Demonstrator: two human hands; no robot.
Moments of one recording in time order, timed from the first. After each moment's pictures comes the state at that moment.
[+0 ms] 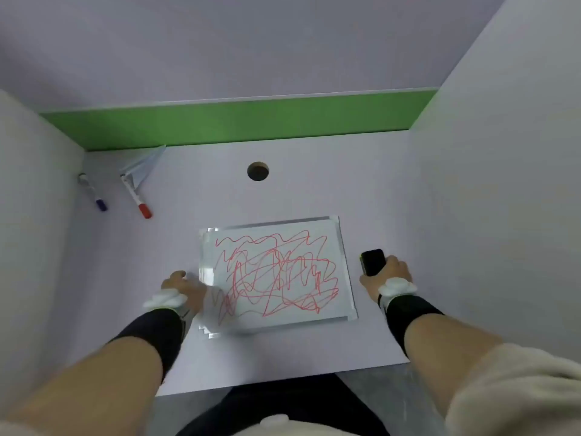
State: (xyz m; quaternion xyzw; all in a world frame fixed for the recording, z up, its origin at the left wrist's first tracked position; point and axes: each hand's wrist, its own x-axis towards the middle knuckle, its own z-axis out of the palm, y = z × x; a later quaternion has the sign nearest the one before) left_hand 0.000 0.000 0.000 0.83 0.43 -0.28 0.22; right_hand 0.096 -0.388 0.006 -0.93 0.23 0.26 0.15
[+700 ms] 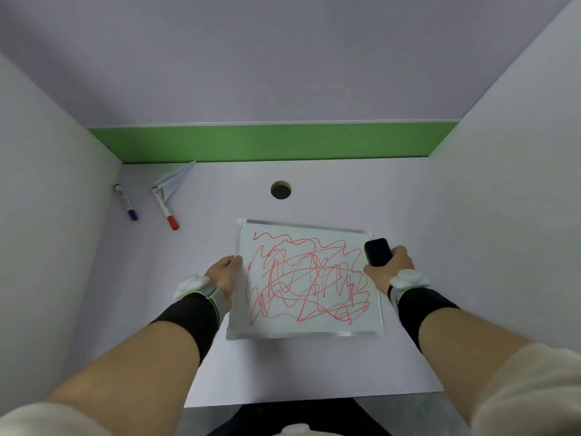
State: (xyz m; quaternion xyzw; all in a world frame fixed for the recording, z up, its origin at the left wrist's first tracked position) left_hand 0.046 -0.026 0.028 0.65 0.50 -0.10 0.56; right_hand 0.149 -0.356 0.026 -0.91 0.21 0.22 0.28
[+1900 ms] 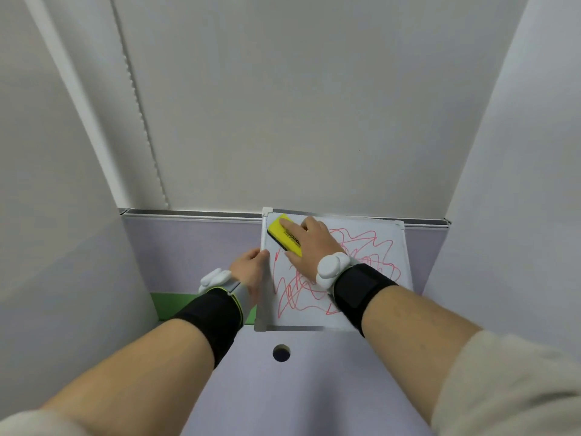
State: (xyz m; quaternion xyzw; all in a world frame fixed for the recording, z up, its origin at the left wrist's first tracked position) left_hand 0.169 -0.060 0.348 0.63 0.25 0.17 0.72; right_hand 0.247 -0.196 0.383 -0.90 -0.37 -0.17 0.18
